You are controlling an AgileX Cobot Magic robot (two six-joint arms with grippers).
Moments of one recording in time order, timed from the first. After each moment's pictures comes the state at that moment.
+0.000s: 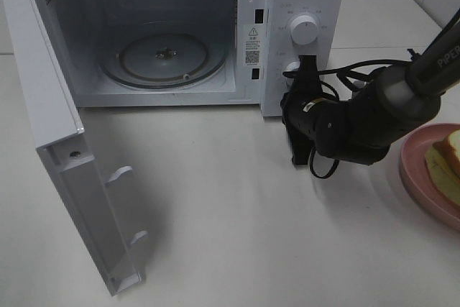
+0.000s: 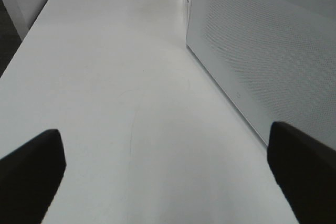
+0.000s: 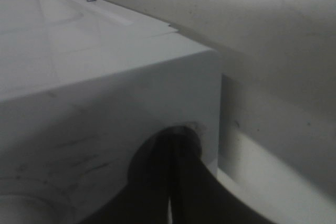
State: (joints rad) left arm 0.06 0.00 -0.50 -0.06 1.04 0.00; right arm 0.50 2.14 -0.92 0.56 -0.77 1.39
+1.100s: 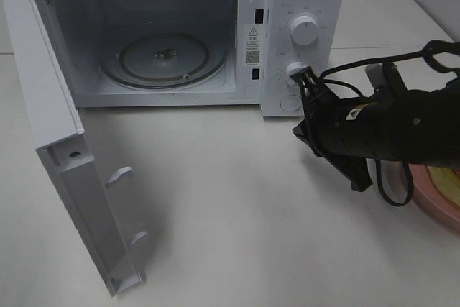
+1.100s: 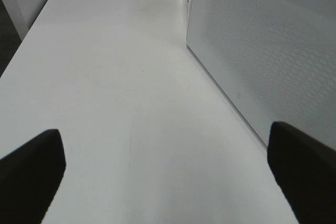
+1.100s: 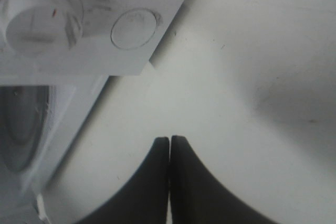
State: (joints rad) left arm 0.06 0.00 -0.50 -0.06 1.04 0.00; right arm 0.53 1.74 -0.63 0.50 -0.41 0.90
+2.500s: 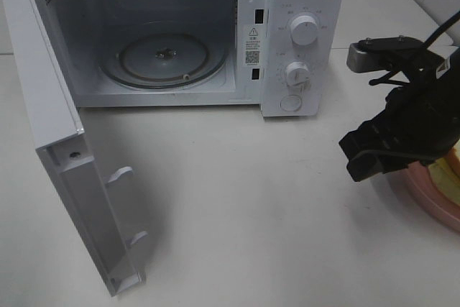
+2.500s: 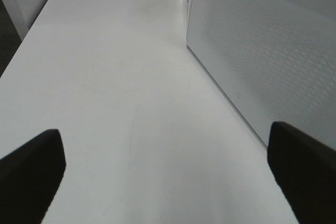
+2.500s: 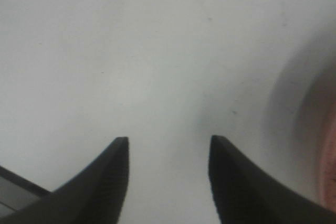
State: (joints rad) left arm 0.06 0.00 -0.50 -0.06 1.04 0.00; right arm 0.31 1.44 -0.80 0.20 0.65 -0.17
